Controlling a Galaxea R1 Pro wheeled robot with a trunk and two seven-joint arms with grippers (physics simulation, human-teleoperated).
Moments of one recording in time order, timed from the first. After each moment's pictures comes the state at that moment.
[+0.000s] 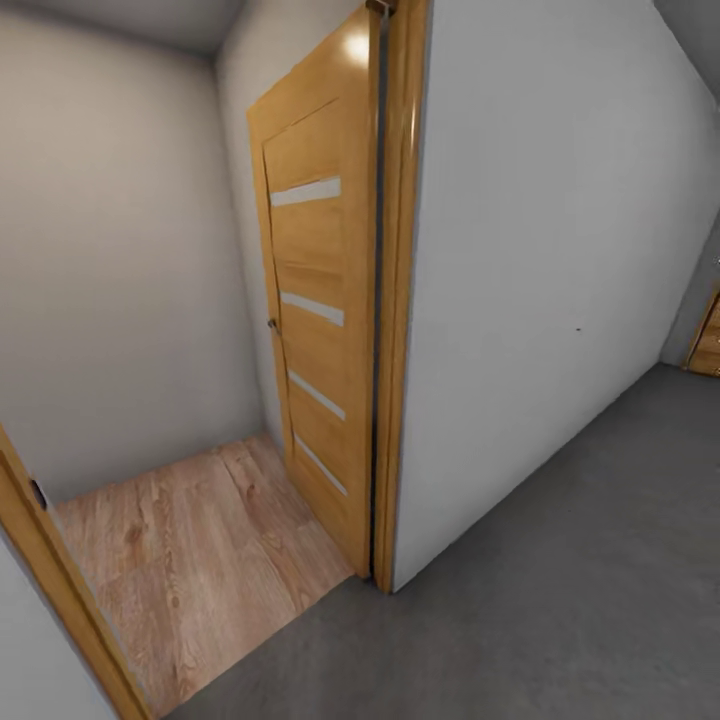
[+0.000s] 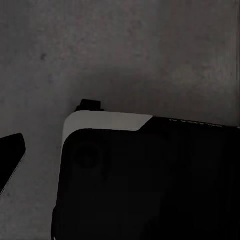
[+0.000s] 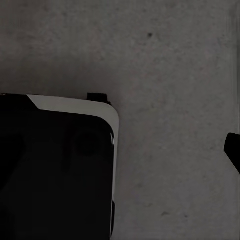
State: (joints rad) left arm -0.20 -0.02 -0.02 0.00 0.18 -0.04 -0.01; right arm -0.13 0.00 0.71 0.03 -0.62 -0.16 -0.10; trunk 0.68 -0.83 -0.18
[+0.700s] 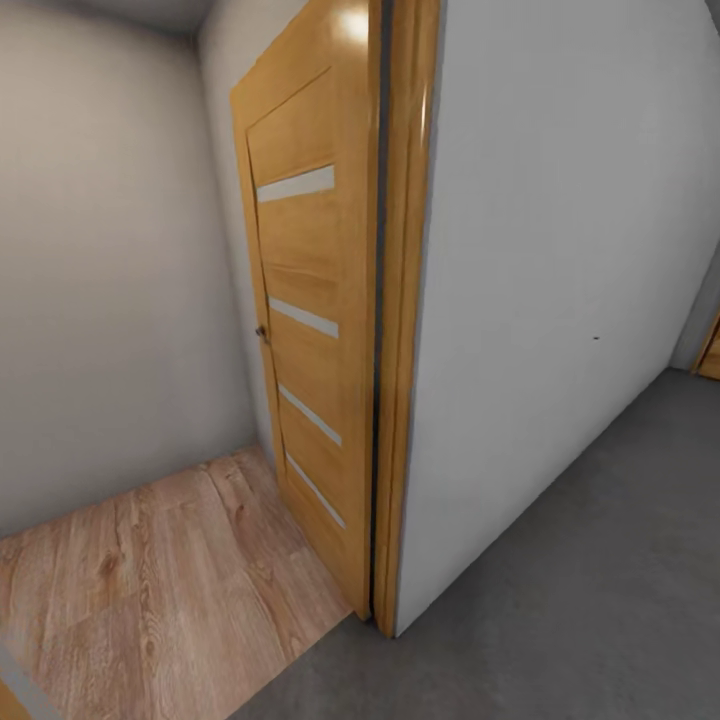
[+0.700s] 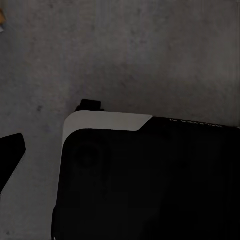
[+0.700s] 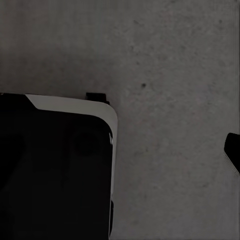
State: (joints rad) left arm -0.20 -0.02 -0.02 0.00 0.18 -0.04 -0.01; right arm -0.13 -0.01 0.71 0.03 -0.62 -0.16 -0.10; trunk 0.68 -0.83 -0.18
